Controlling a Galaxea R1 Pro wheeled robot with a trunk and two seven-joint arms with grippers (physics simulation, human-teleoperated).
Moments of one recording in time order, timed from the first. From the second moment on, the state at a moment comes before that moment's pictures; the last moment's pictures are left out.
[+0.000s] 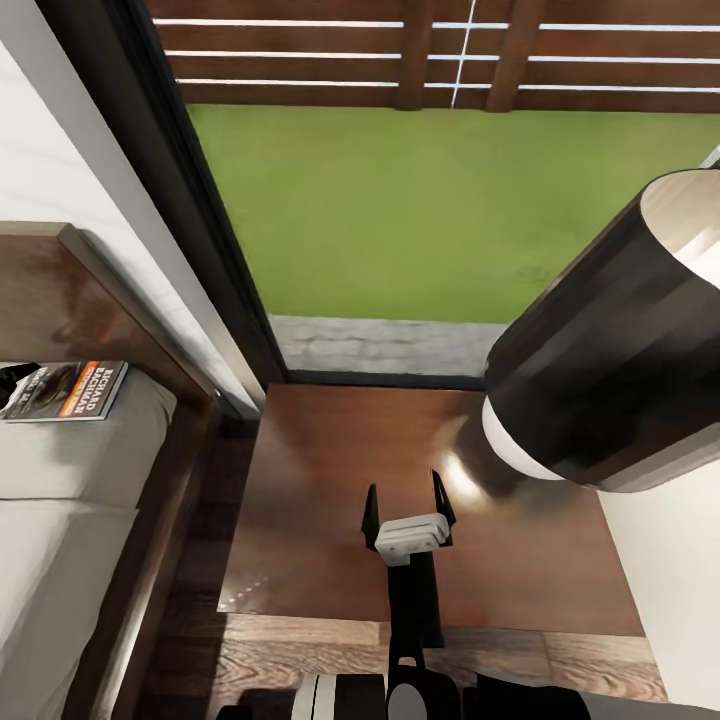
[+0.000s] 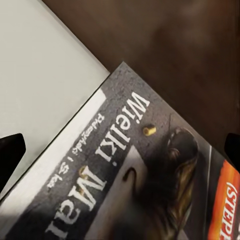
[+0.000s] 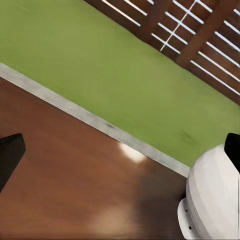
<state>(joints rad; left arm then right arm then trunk) -1.29 0.75 0.20 -0.14 0.62 0.38 -0.52 -0.65 -0.20 1.44 -1.55 -0.14 0.34 -1.40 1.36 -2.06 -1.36</state>
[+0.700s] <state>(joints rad) -1.29 0.75 0.20 -0.14 0.62 0.38 -0.52 -0.65 -0.20 1.44 -1.55 -0.14 0.34 -1.40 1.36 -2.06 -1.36</state>
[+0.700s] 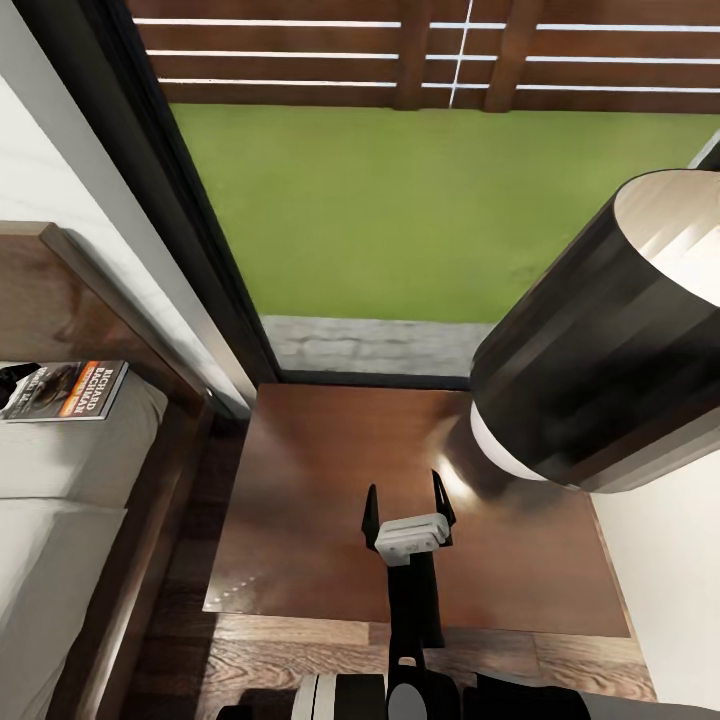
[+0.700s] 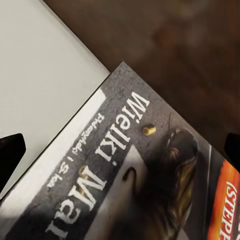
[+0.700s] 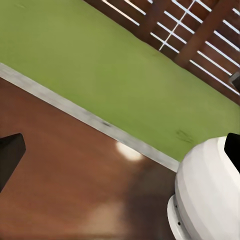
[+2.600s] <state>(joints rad) -1.29 0.75 0.20 -0.14 0.62 0.38 -0.52 -0.65 -0.20 1.44 -1.55 -0.14 0.35 -1.40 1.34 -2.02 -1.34</state>
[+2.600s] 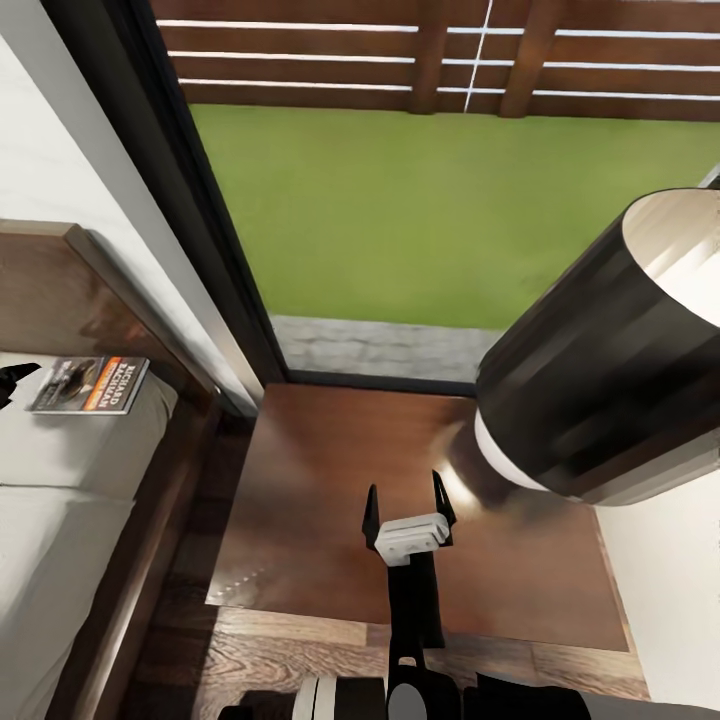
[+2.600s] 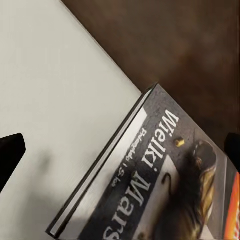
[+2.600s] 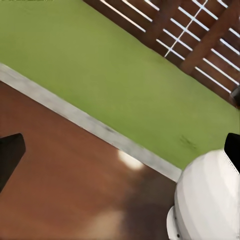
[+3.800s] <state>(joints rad) -1.29 0.80 0.20 -0.20 0.61 0.40 -0.44 -0.65 -0.20 1.44 -1.55 -0.14 0.35 -1.40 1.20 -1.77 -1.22</state>
